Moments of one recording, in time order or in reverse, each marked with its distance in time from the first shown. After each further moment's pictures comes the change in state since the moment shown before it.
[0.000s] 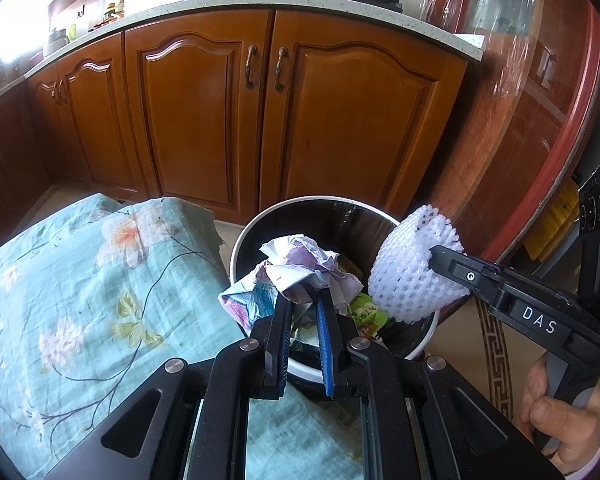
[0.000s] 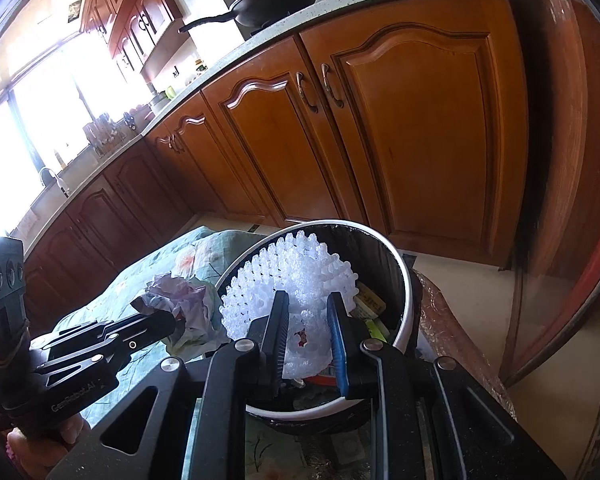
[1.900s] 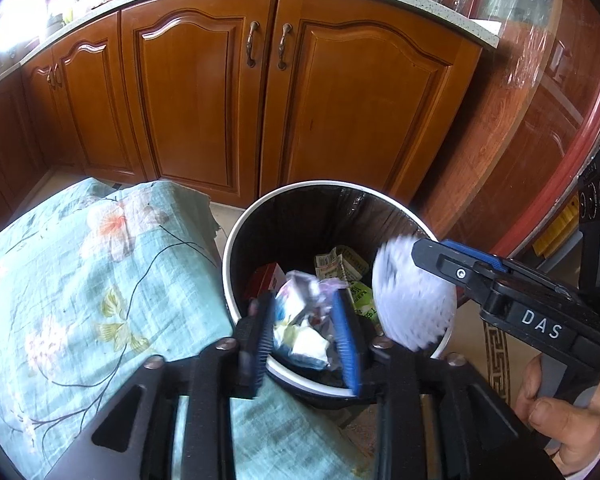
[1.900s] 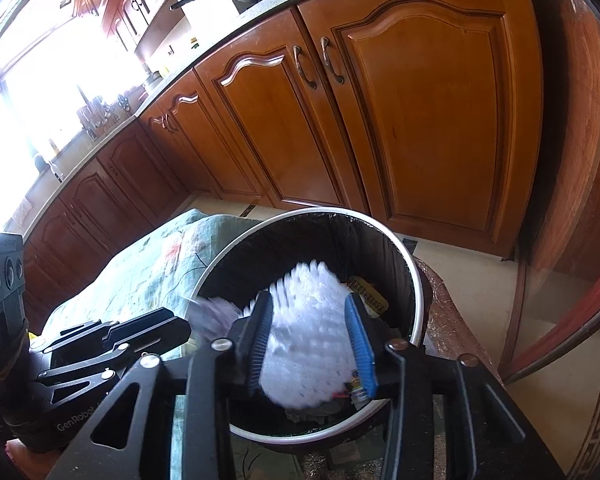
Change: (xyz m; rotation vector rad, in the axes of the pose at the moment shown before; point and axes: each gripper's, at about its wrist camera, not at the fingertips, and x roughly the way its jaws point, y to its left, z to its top) left arm 0.027 0.002 0.010 -0.021 0.058 -0.006; right arm 0.030 -0.008 0.010 -0.010 0.078 0.003
